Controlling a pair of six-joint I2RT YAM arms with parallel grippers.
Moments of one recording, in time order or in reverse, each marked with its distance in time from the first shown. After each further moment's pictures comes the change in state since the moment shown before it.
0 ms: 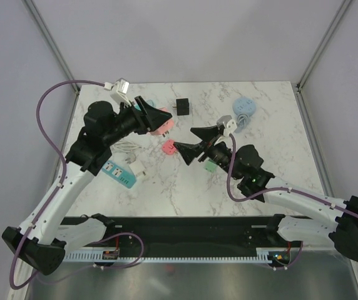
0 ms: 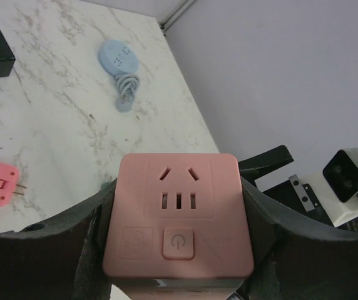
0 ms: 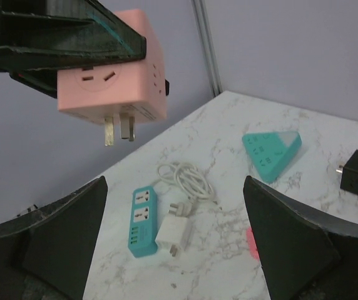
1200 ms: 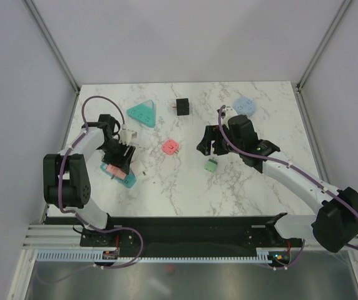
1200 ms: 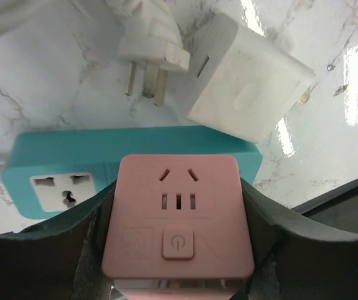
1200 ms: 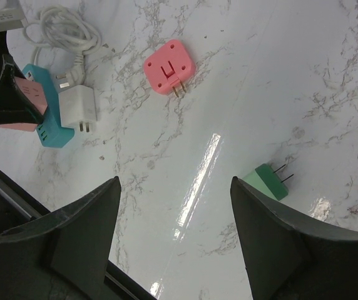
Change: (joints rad) left arm 0.441 0.570 -0.079 -0.665 -0.056 1.102; right arm -0.322 0.172 0.270 -0.873 -0.180 0.153
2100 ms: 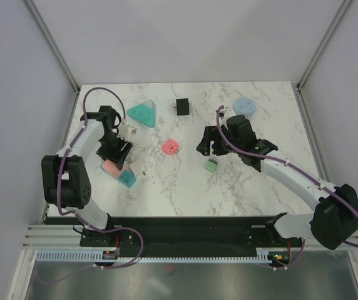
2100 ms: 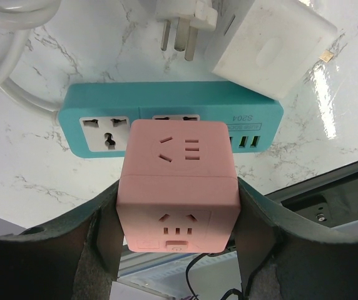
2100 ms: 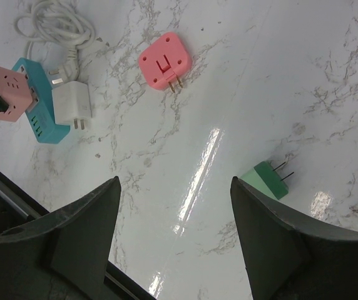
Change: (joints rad) left arm -0.037 0.004 0.137 -0.187 -0.146 0.049; right arm -0.005 0.025 0.000 0.000 -0.008 0.001
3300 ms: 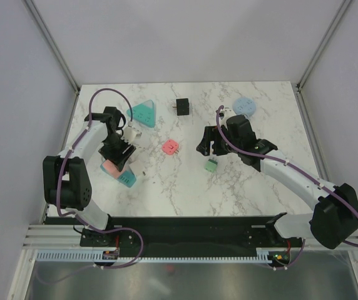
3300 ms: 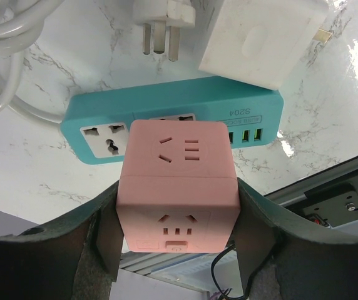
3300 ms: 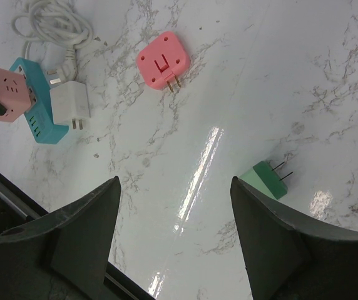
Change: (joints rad) left arm -0.048 -0.018 -0.019 0.003 -0.032 0.101; right arm -0.002 0.005 0.000 0.000 0.000 0.000
